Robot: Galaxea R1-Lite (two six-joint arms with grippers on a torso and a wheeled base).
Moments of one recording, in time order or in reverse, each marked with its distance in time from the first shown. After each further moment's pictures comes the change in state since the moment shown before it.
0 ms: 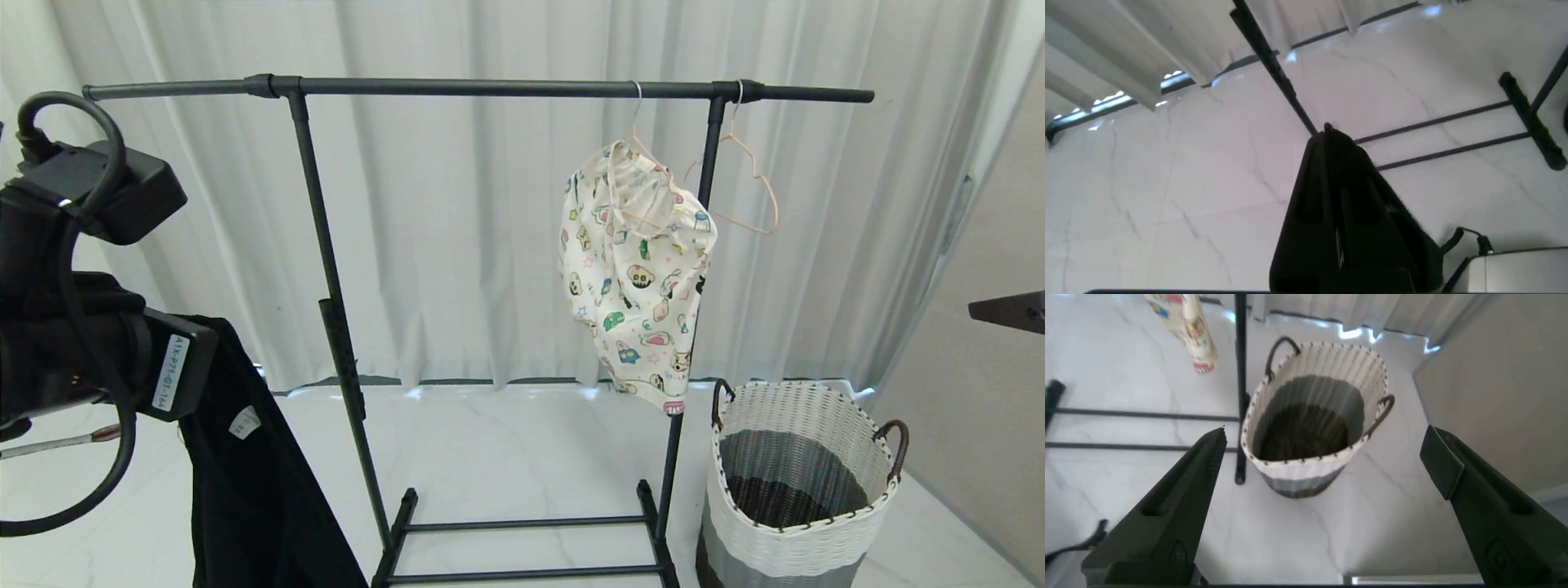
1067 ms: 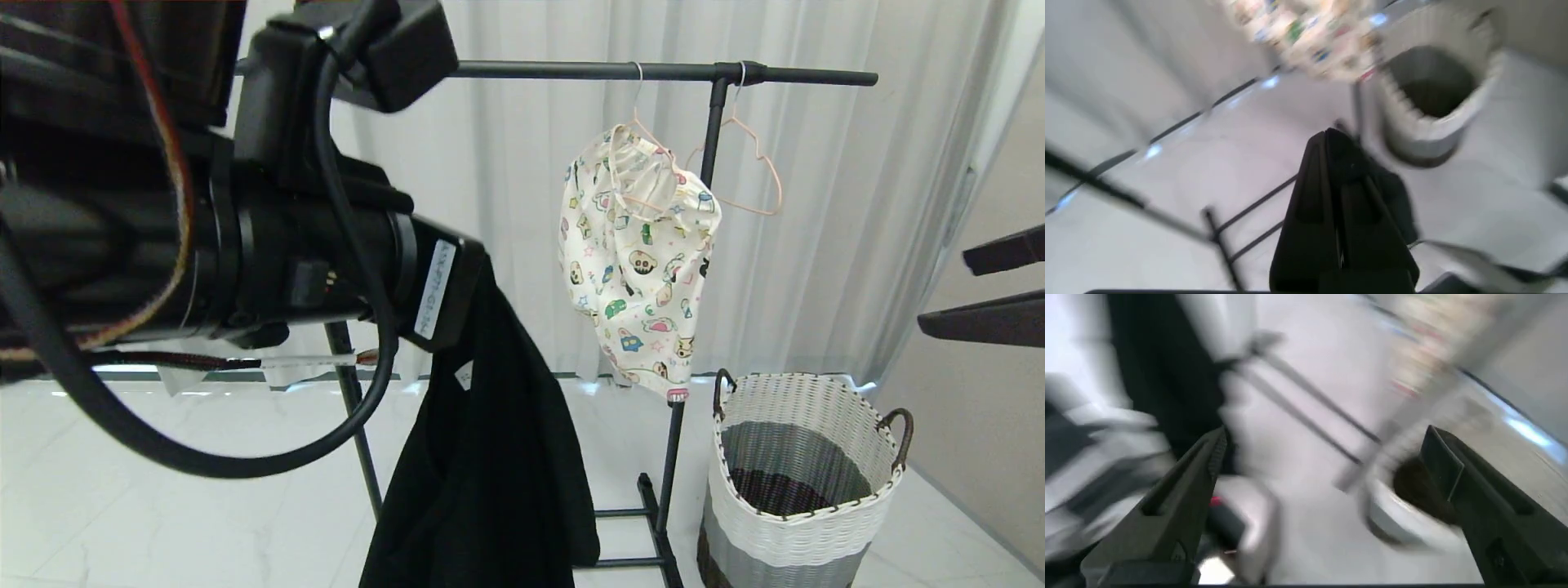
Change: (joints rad) left arm -0.421 0.275 -0.372 0.002 -0.090 -0.115; right arm 0.298 0.068 -0.325 0.310 0.307 -0.091
